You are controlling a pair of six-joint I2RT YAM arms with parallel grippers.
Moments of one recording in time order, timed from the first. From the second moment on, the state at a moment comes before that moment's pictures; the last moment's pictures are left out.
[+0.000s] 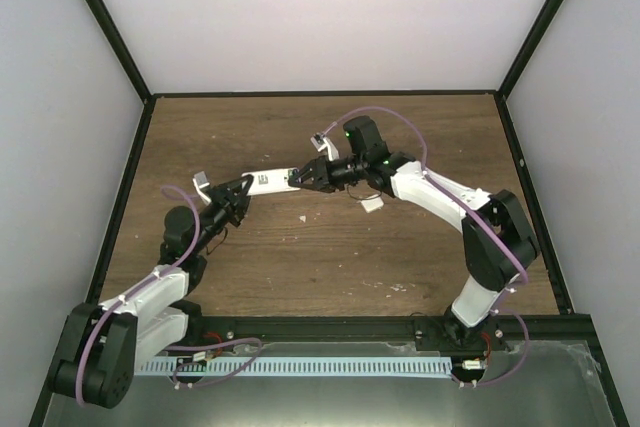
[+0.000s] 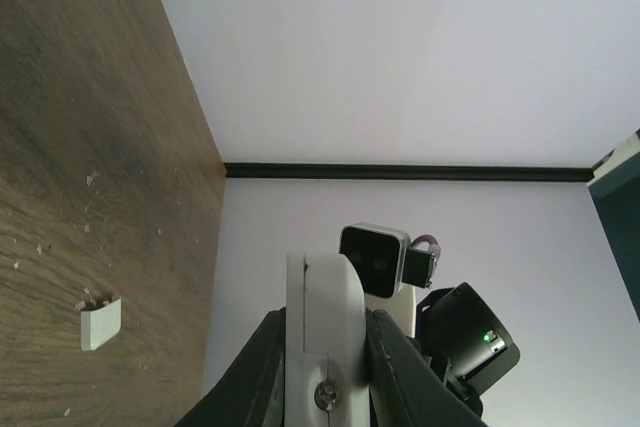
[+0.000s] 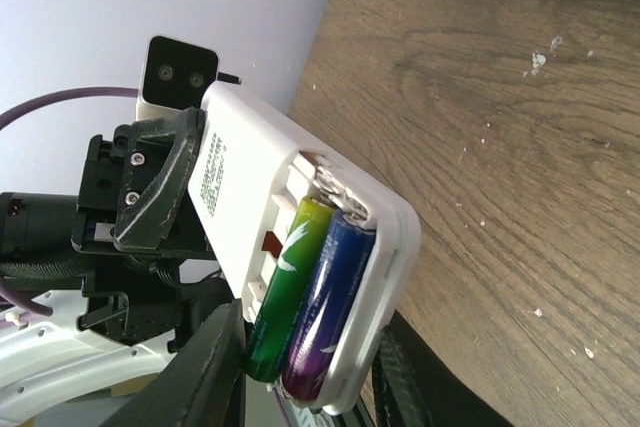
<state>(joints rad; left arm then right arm) -0.25 1.00 0.18 0.89 0.42 -1.64 0.63 1.68 1.22 -0.16 -0.86 0.66</state>
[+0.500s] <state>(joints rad) -0.24 1.03 0.16 0.98 0.38 -1.65 0.63 1.71 1.22 -0.05 -0.87 0.74</state>
